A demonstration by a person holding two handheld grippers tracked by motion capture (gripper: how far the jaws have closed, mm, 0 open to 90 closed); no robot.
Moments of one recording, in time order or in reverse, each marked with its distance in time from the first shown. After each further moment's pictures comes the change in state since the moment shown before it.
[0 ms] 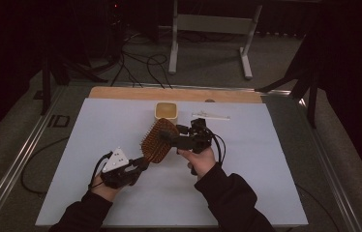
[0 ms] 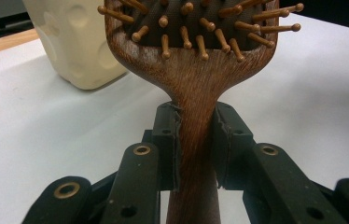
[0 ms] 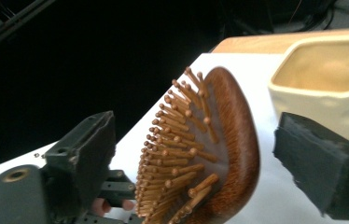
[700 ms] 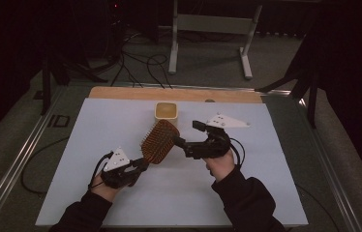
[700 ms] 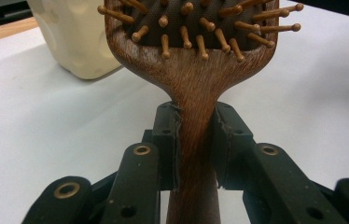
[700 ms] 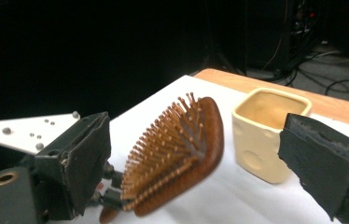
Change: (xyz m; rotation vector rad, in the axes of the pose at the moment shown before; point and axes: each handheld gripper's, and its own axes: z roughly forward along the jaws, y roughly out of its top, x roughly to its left) left arm 0.000 -0.001 0.002 0.036 0.006 -0.003; right arm 0.012 0.005 -0.051 -0.073 -0.070 -0.293
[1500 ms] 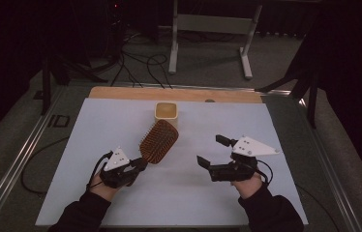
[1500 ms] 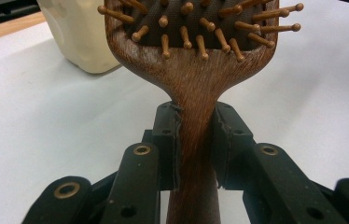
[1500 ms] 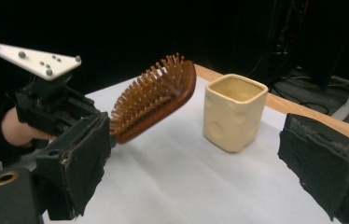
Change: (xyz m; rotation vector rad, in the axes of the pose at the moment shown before) left arm 0.003 -0.001 0.000 0.034 0.014 0.004; right arm -0.006 -0.034 -0.067 -0.014 -0.035 -0.190
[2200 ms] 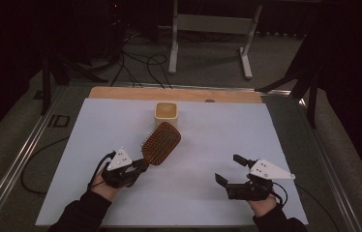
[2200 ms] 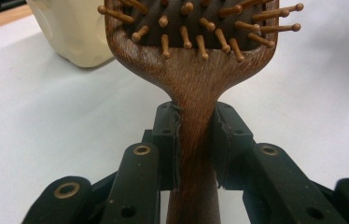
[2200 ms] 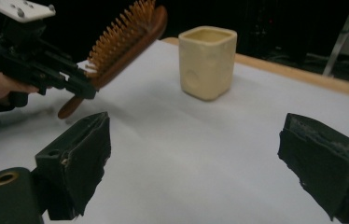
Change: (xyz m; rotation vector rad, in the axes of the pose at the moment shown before) left arm -0.001 0.001 0.004 0.028 -0.009 0.021; right arm -0.009 -0.066 -0.041 0.024 -0.090 0.033
